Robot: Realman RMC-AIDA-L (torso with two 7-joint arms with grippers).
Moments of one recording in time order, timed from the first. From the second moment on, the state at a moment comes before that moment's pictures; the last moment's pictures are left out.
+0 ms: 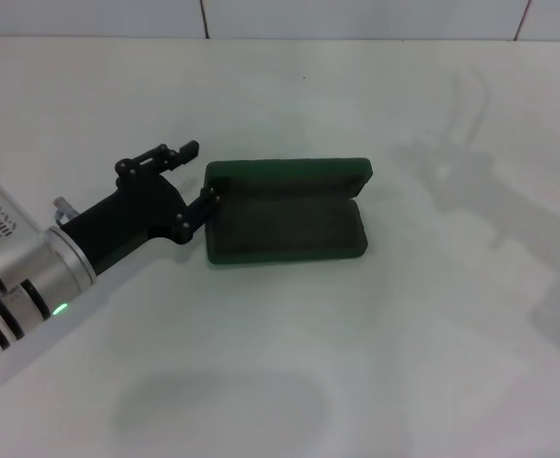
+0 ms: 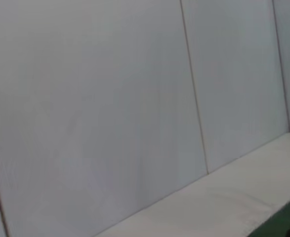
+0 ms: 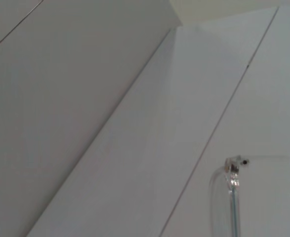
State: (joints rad) left arm -0.39 -2.09 1.41 0.31 0.82 1.15 -0.47; right arm 0.24 2.02 -1.27 -0.79 -0.73 -1.48 0.36
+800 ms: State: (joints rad) left arm -0.39 -2.08 1.42 0.30 0.91 1.11 -0.49; right arm 0.25 2.02 -1.27 -0.80 -0.76 -1.48 0.36
